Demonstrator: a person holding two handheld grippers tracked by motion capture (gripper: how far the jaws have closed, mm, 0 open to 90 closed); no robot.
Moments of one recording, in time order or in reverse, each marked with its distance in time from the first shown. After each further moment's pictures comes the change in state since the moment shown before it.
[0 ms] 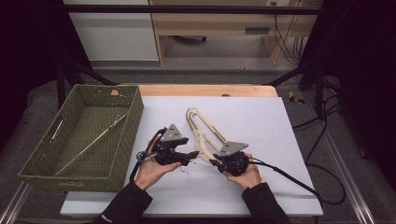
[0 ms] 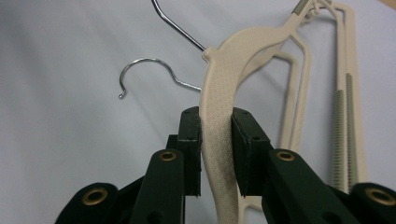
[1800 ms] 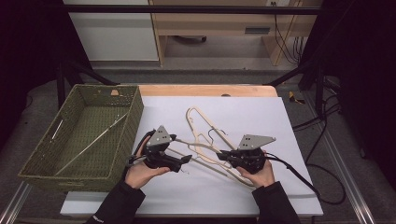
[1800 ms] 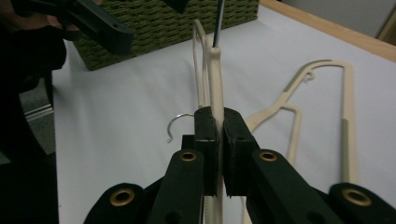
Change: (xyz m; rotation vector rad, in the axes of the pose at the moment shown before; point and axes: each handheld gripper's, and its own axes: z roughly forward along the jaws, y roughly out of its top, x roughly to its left) left arm -0.001 -0.010 -0.016 -0.032 0.004 0.038; right arm -0.015 0.010 -0.054 -0.209 0.177 0.069
